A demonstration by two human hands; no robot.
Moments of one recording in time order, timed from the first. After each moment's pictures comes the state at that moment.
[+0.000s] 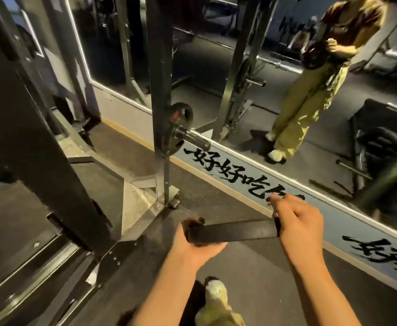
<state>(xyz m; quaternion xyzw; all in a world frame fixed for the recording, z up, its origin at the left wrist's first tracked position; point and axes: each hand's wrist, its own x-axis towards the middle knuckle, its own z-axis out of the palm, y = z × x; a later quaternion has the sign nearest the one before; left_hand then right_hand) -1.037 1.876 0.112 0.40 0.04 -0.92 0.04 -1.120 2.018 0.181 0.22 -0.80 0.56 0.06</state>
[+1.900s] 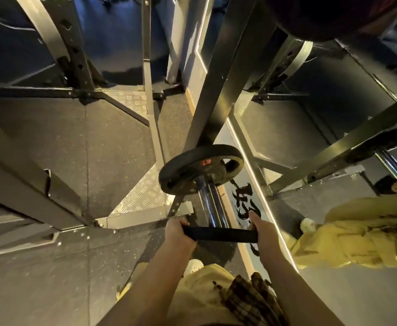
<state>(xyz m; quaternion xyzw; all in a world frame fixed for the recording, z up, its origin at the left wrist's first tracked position) -1.367 1.676 -0.002 0.54 0.19 -0.75 0.32 -1.538 1.727 0.029 0.22 -0.83 0.36 -0.37</state>
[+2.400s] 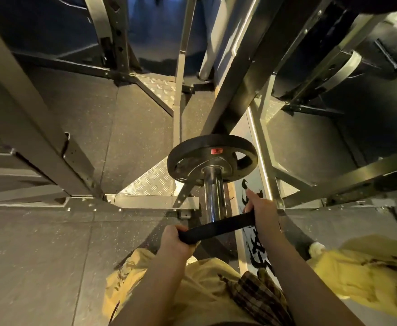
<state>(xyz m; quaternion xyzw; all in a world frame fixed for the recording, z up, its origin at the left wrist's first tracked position) -1.380 1.721 0.009 0.52 0.28 -0.71 0.40 -1.554 1.681 0.028 0.34 -0.76 0.36 -0.42</state>
